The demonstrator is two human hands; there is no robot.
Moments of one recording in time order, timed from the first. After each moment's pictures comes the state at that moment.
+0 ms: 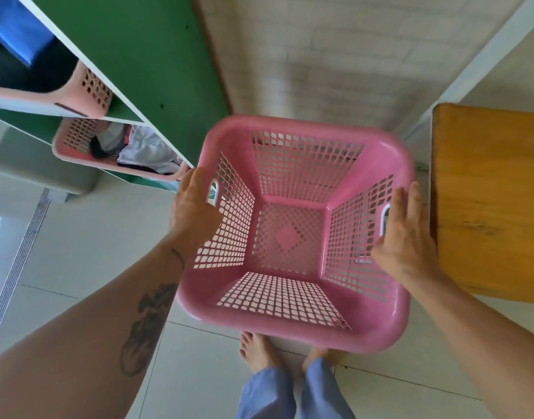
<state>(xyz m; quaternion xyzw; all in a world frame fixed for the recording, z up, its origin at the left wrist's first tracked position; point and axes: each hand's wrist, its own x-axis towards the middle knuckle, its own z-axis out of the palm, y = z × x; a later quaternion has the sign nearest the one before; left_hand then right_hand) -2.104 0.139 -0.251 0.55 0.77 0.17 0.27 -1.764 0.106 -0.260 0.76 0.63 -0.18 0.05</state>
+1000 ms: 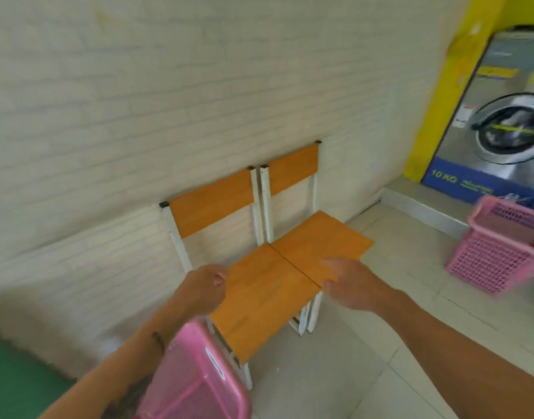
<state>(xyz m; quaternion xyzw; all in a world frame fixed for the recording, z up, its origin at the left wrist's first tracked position) -1.801 0.063 0.186 0.86 0.38 0.05 0.34 -1.590 -0.155 0.196 0.86 0.41 -0.23 -0.19</state>
